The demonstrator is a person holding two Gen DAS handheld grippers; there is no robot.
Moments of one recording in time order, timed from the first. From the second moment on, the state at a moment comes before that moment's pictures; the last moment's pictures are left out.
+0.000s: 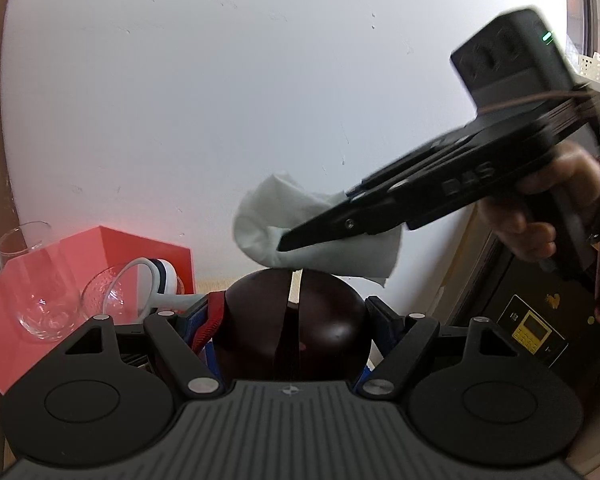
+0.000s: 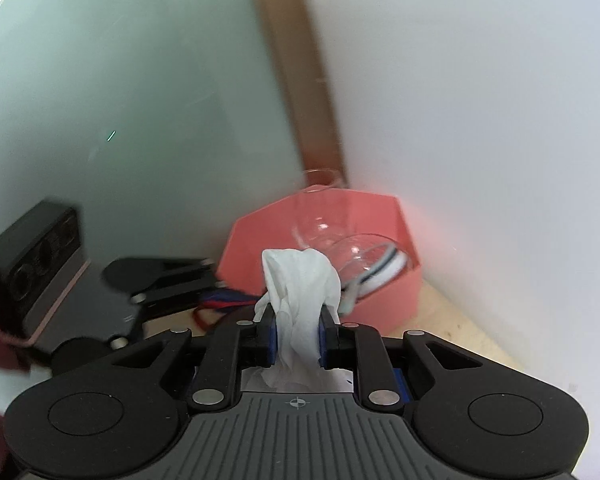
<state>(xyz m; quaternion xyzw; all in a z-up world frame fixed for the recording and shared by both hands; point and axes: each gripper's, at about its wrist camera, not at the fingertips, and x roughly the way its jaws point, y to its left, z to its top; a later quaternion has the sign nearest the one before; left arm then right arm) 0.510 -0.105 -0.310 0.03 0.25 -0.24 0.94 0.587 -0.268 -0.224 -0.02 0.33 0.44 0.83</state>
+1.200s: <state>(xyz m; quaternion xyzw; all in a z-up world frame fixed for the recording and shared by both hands) 0.514 -0.027 -0.236 -0.23 0.23 -0.30 0.90 0.593 -0.362 -0.277 0.46 0.28 0.37 0.76</state>
